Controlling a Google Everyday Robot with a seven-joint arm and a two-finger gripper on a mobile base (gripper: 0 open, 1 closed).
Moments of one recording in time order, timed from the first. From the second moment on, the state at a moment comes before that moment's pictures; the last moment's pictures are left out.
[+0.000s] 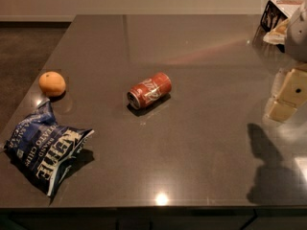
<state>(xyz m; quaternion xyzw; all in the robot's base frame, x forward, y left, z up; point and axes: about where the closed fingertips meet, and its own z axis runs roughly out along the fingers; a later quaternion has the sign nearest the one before) 0.438 -0.213 0.991 -0.60 0.78 -0.05 0.18</state>
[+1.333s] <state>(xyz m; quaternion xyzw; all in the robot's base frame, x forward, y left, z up) 0.528 -0.125 0.965 -0.71 0.67 -0.01 0.20</state>
